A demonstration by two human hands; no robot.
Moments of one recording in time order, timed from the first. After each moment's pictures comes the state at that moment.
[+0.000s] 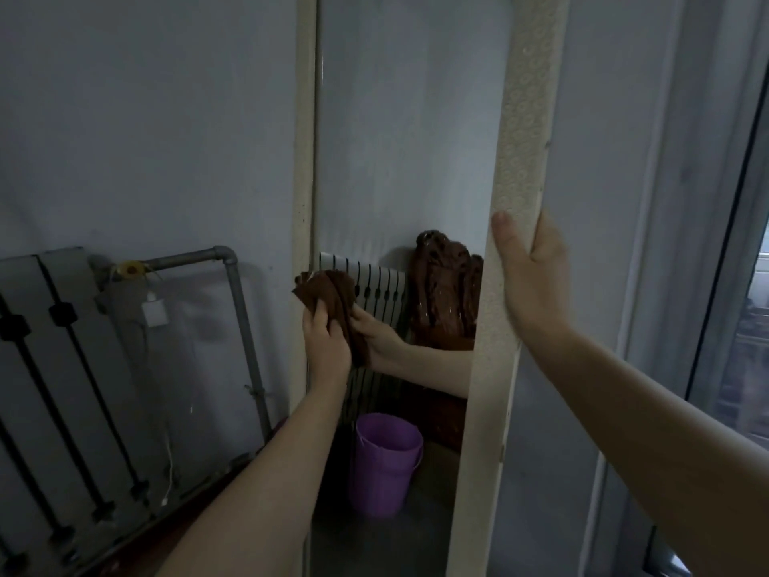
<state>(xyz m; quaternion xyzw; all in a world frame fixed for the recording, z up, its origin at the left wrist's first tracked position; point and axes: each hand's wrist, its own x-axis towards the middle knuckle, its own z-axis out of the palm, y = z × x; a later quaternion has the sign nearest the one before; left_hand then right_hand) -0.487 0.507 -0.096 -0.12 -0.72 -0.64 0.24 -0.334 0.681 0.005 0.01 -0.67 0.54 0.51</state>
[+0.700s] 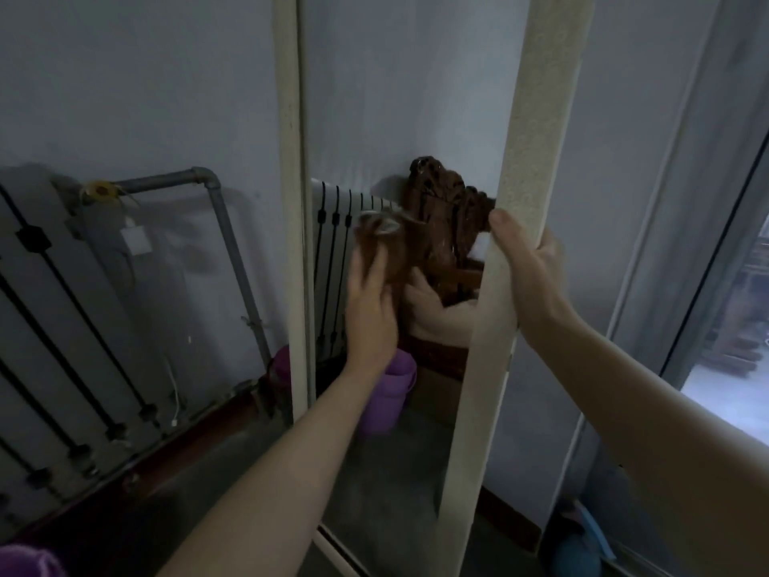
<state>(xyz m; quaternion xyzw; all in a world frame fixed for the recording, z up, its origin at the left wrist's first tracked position) -0.426 0.527 -0.152 -0.28 -0.76 -0.51 0.28 -0.332 0.673 -0.082 -0.02 -0.64 0.66 0.39</state>
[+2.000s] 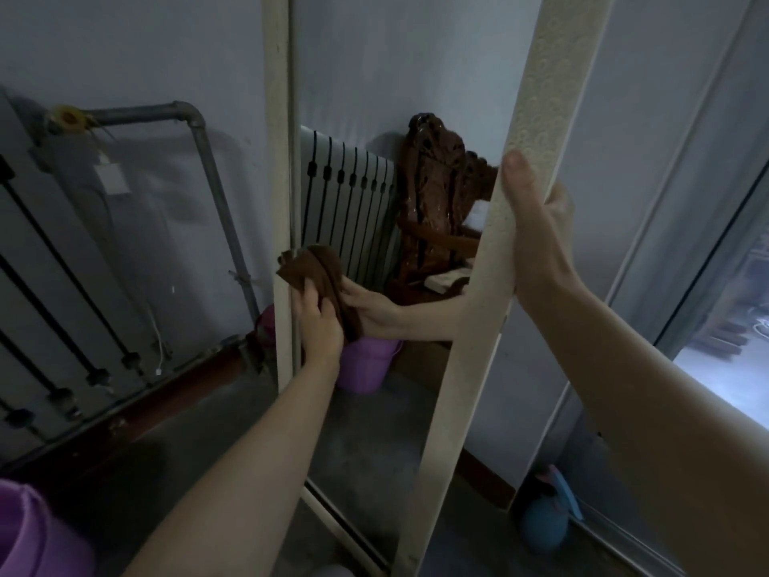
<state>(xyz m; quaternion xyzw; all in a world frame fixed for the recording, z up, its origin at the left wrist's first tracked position) -0.451 0.490 -0.240 -0.04 -0.71 -0.69 0.13 -0.329 0.673 -0.085 -0.01 -0.64 0.66 0.39</state>
